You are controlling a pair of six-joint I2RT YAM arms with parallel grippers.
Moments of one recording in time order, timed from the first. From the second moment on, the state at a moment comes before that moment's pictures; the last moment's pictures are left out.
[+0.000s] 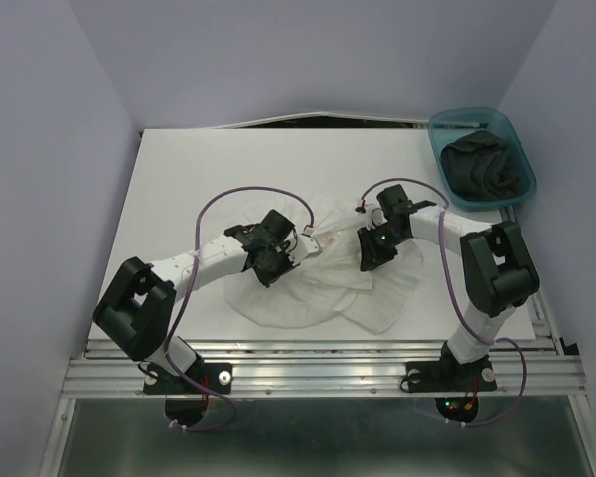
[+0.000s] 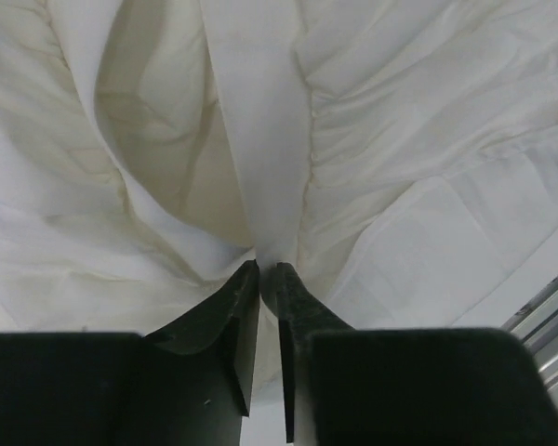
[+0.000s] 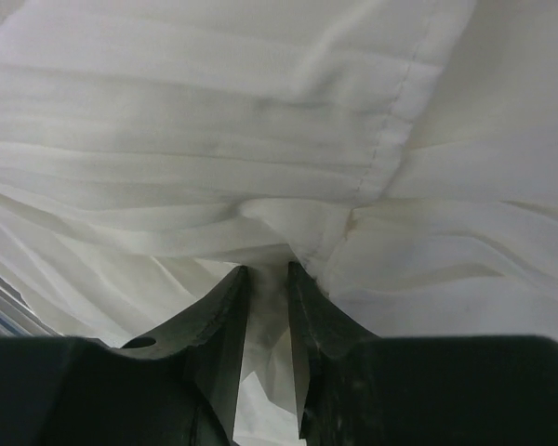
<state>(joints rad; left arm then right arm) -0.71 1.49 0.94 -0.61 0.11 0.40 0.34 1.76 1.08 -0.59 -0.46 -0.01</state>
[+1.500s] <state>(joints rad) -0.92 0.90 0.54 -0.52 -0.08 0.85 0.62 1.76 1.44 -0.66 -0.43 0.02</state>
